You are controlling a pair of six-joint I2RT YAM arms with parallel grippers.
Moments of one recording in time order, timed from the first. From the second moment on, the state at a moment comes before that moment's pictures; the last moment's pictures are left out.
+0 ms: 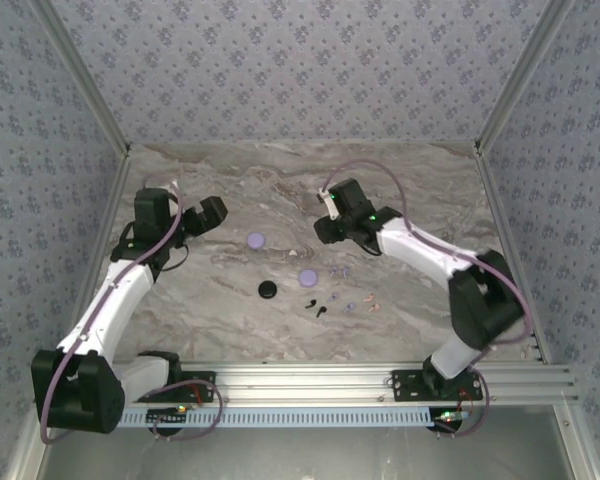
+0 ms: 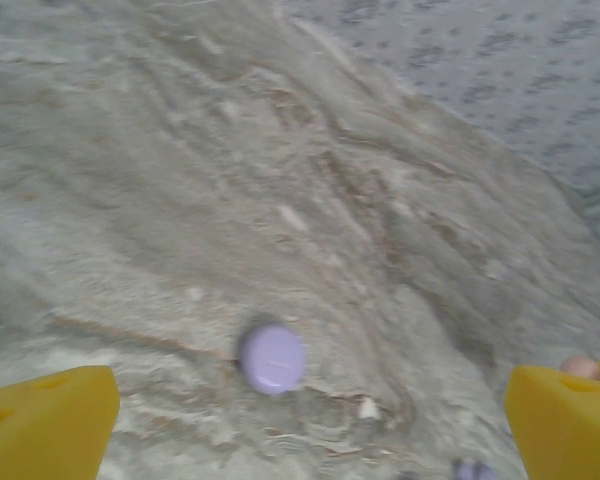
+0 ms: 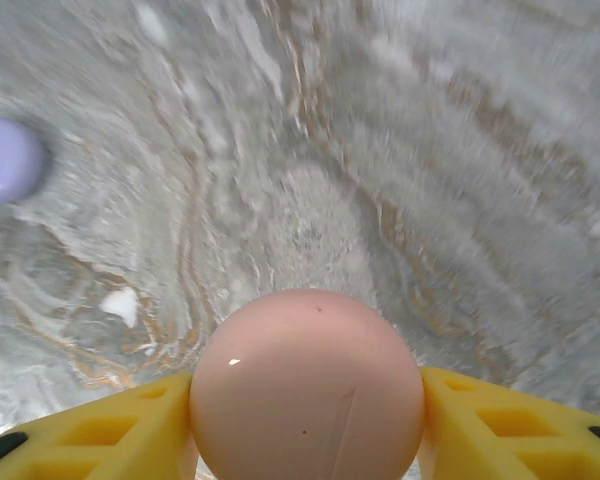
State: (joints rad) left arm -0.14 1.13 0.86 -0.30 0.30 -0.57; right arm 0.60 1.57 1.12 -0.35 0.07 0.00
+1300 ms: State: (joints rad) left arm -0.63 1.53 1.28 -0.33 0.72 -0.44; right arm 0.62 1.11 0.80 -0.01 -0.16 -0.68
